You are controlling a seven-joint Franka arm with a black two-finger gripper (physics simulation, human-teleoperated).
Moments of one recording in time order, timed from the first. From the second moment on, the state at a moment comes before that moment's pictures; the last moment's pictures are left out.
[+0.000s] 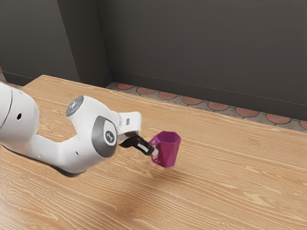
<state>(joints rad) -0.45 0.03 0.06 -2.39 -0.93 3.01 0.94</state>
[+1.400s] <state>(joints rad) -0.13 0.12 0.07 -2.48 -1.08 3.12 0.99</state>
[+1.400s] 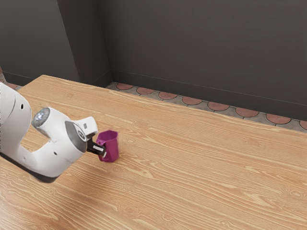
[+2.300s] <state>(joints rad) -0.17 -0.14 0.06 -2.57 -1.12 3.09 1.03</state>
